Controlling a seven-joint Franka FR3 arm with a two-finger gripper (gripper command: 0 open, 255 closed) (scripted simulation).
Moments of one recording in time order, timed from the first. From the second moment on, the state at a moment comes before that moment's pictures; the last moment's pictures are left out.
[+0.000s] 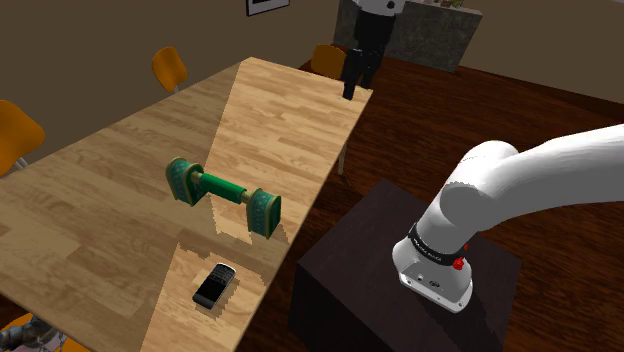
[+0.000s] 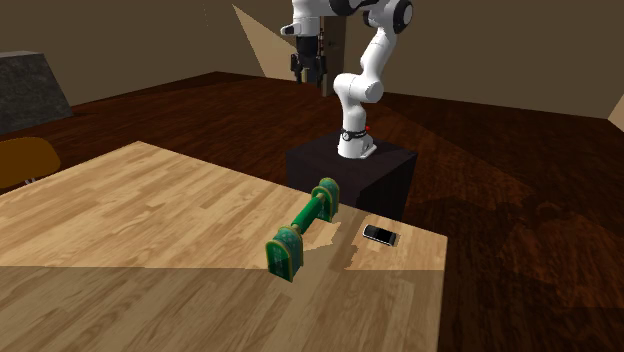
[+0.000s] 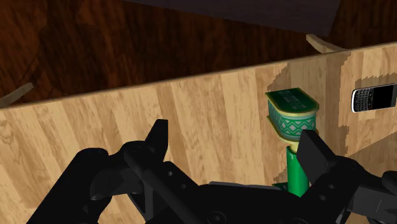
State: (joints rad) arm -0.02 -0.75 0.02 -2.42 0.05 1.66 -0.12
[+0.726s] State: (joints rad) arm 0.03 -0.52 0.13 -2.45 0.10 1.93 -0.04
